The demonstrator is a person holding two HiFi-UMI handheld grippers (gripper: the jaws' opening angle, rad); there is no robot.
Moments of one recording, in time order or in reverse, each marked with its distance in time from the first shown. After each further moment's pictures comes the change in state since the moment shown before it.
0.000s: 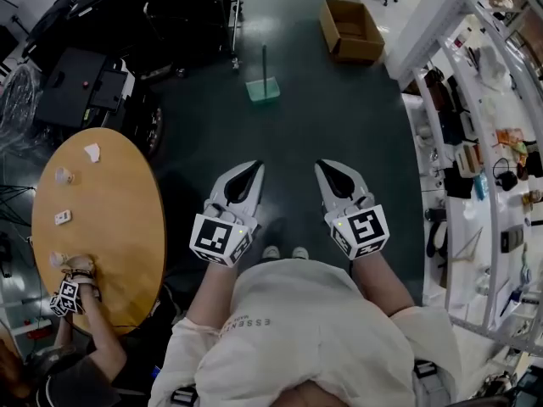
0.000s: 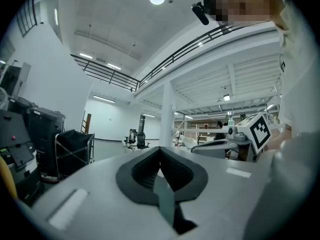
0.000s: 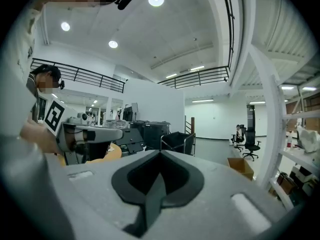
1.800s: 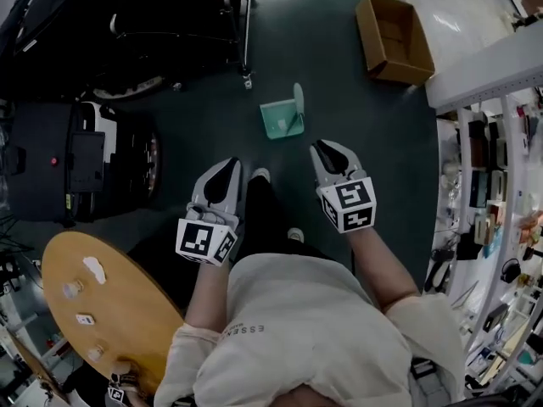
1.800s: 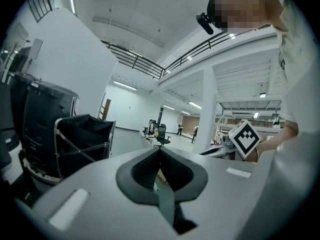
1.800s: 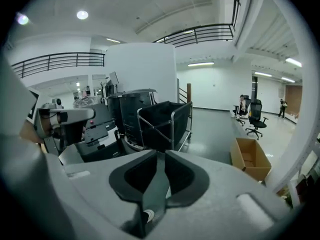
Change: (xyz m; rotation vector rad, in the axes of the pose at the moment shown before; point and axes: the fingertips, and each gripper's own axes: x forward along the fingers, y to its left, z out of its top) left arm 0.326 0.479 -0.059 -0.140 0.092 0.173; right arm 0.562 -0.242 -0.080 0.090 0.383 -0.002
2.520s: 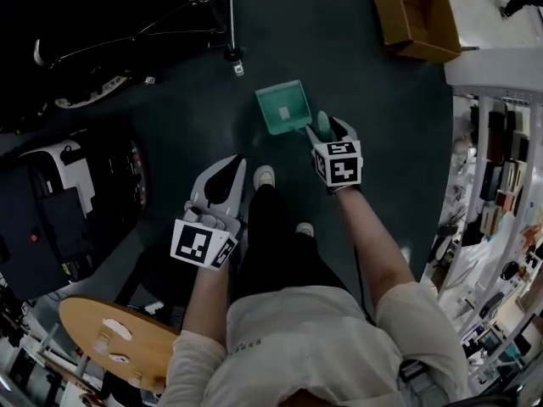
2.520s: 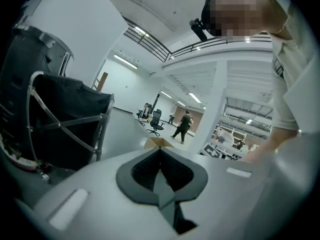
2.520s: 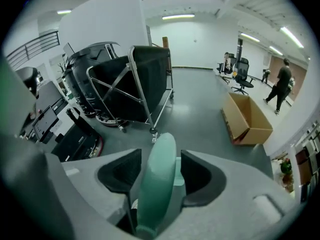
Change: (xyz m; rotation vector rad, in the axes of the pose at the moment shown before) left arm 0.193 0.151 -0.090 -0.132 0.176 -0.124; right arm 0.289 -0.134 -0.136 0.226 0.431 -0.168
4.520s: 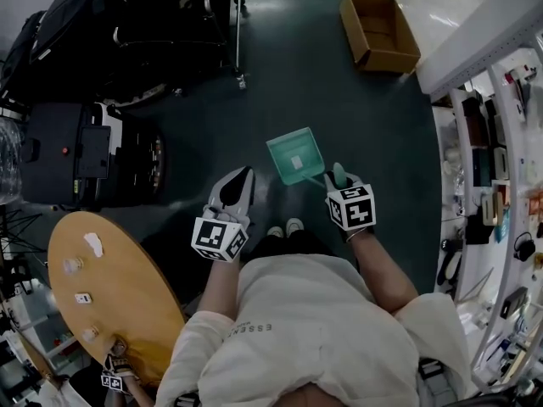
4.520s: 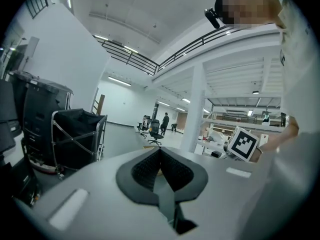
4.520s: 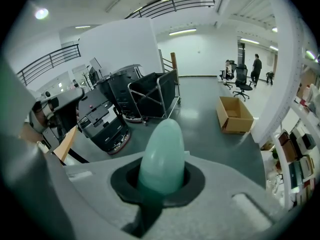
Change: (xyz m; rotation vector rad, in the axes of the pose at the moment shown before) left arm -0.203 -0.325 -0.046 0.145 -0.126 0.079; right arm -0.393 0.011 -0.232 -0.028 -0.085 0.129
